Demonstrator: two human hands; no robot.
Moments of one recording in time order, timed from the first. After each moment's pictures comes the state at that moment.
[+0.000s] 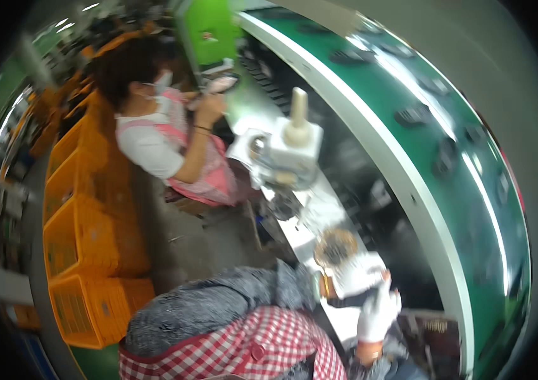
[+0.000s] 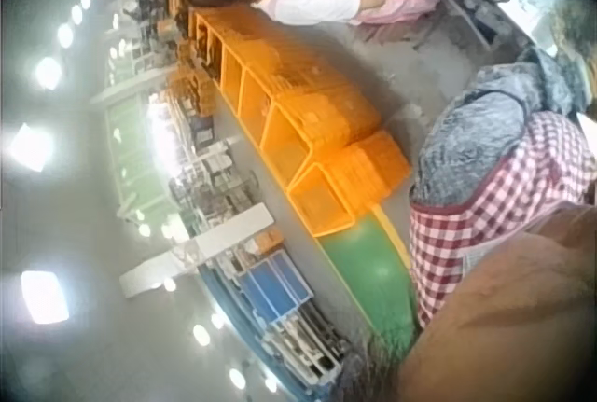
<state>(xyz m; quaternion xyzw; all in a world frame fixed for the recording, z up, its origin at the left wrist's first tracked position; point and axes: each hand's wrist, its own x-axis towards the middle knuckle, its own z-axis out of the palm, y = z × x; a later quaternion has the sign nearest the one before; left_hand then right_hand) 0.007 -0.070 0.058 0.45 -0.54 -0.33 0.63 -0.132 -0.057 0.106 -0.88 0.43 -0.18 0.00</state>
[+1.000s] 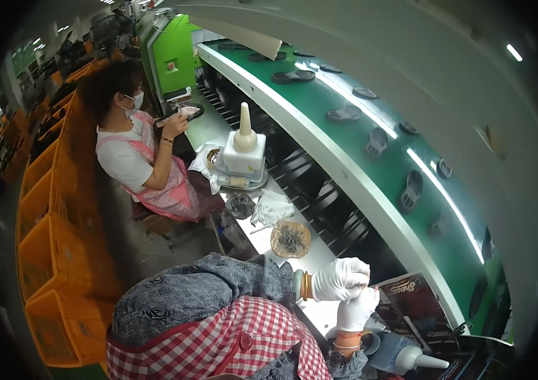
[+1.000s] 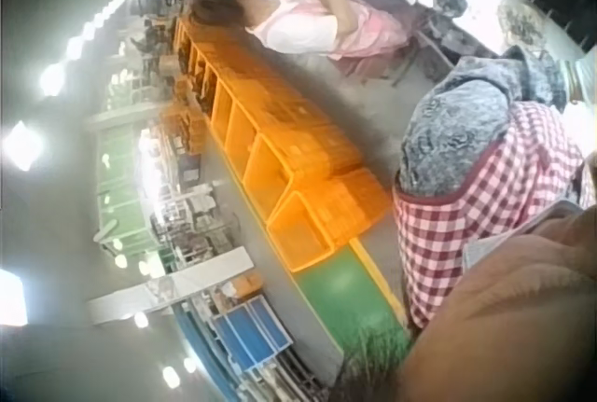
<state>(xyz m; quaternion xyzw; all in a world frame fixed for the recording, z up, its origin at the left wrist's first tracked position) -0.092 -0.031 0.118 0.27 -0.71 -0.18 0.63 -0.251 -0.027 0.080 -0.85 0.44 -0.29 -0.07</state>
